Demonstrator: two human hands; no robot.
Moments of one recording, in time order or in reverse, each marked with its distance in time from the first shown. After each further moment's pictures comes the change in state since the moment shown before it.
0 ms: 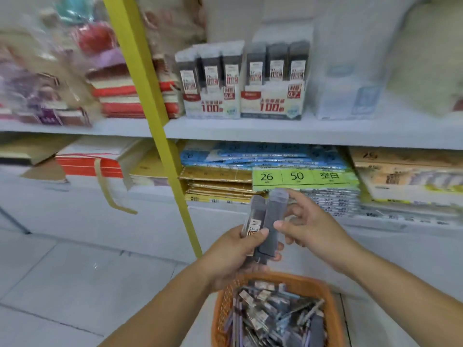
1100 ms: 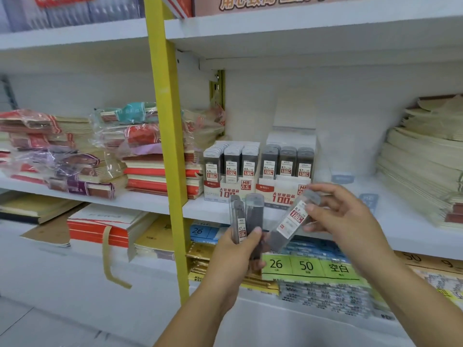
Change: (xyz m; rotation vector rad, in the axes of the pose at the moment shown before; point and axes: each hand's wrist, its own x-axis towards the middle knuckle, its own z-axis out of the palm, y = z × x) left_hand 0.019 0.120 -0.007 -0.153 0.353 0.402; right_hand 0.048 -0.137 -0.037 0.009 0.303 -0.431
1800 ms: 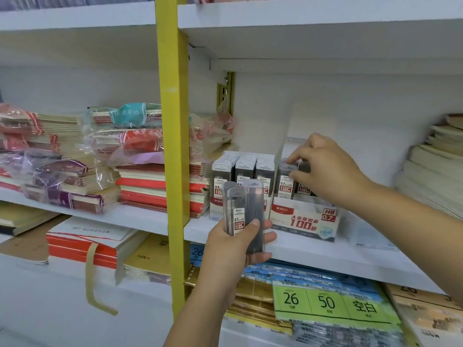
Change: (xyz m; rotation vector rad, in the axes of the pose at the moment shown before) left_hand 0.052 0.032 -0.020 -0.135 -0.040 0.161; right_hand 0.144 -0.025 0.036 -1.206 -0.077 -0.409
